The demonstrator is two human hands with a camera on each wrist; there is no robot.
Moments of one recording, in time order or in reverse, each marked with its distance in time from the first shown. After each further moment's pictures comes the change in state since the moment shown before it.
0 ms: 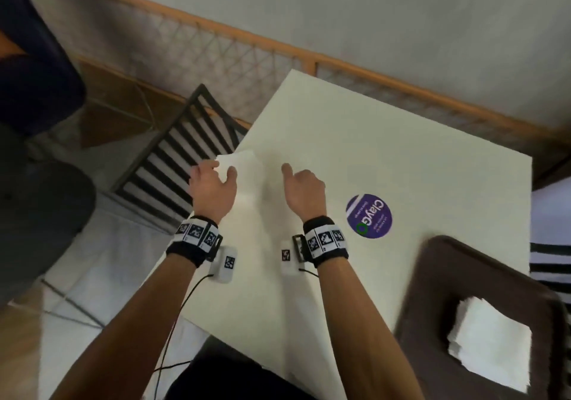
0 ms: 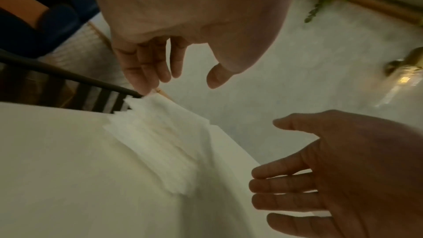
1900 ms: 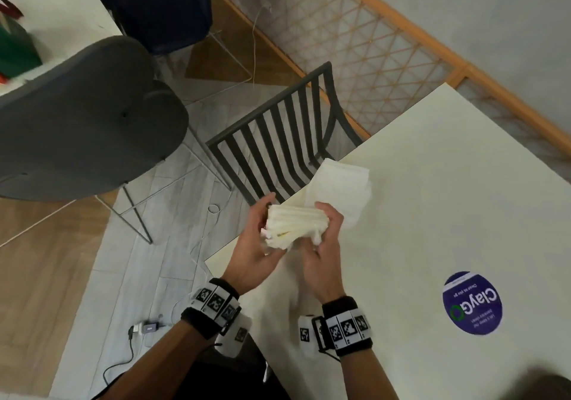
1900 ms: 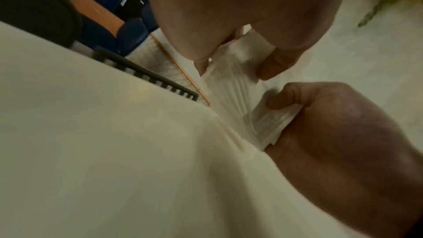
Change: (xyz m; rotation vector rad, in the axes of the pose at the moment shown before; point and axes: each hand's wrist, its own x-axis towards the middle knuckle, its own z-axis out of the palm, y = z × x) left_hand -0.077 -0.092 -0.067 -0.485 -0.112 0.085; right_hand -0.051 0.020 0.125 0.344 -0.354 -0.505
